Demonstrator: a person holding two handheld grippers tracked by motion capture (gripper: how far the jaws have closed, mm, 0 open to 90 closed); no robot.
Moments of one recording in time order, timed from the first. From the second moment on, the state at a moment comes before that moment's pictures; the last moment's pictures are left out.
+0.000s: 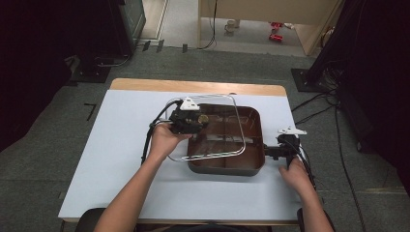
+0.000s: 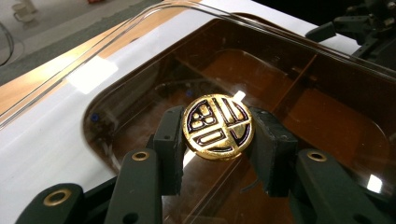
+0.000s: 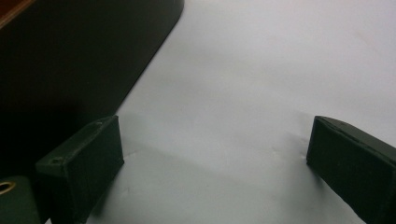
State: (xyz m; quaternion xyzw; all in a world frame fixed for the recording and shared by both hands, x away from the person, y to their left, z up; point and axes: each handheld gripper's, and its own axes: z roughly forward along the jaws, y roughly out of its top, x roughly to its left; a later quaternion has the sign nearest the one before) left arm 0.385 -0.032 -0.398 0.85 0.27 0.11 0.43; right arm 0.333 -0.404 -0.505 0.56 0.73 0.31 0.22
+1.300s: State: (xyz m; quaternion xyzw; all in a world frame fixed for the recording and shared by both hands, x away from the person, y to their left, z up) left arm 0.381 -0.111 -0.424 0.88 0.22 0.09 0.41; right arm 0.333 -0.404 -0.505 0.56 0.73 0.31 0.22
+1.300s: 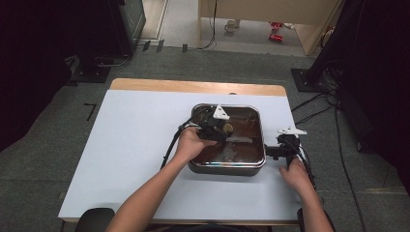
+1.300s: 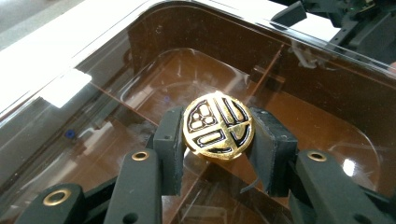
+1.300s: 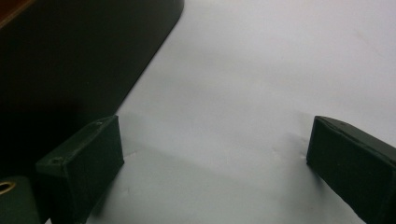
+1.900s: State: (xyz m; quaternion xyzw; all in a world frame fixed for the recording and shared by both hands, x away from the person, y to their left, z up) left arm 0.382 -0.110 -0.426 0.89 0.20 0.09 0.39; right arm 0.333 -0.403 -0.505 0.56 0.73 0.31 0.22
